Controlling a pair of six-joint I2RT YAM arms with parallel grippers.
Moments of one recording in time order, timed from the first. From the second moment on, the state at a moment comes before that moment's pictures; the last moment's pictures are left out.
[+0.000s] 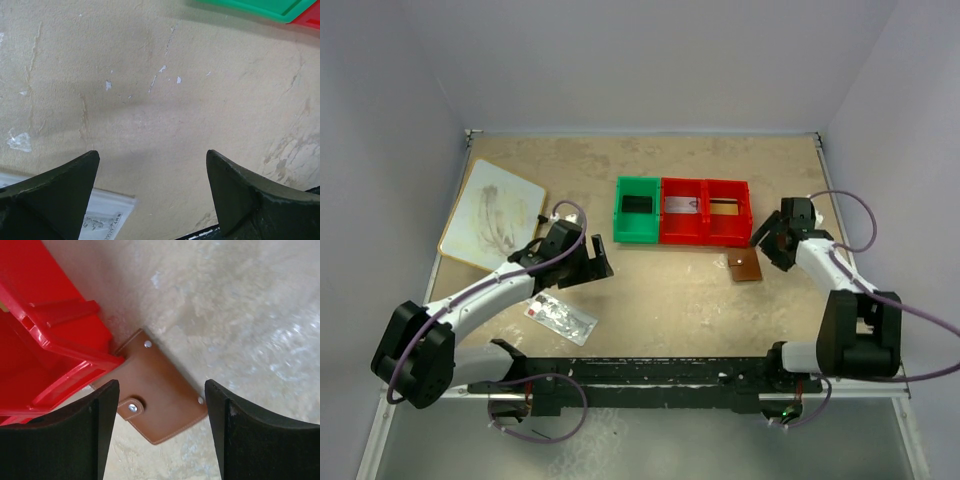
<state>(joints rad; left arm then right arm) -0.56 1.23 0.68 -0.36 0.01 -0.75 -0.05 1.31 0.78 -0.47 0.15 0.69</state>
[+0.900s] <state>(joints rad) -0.56 1.23 0.69 -0.38 -0.01 -0.74 0.52 1.29 0.51 -0.17 0.00 0.93</state>
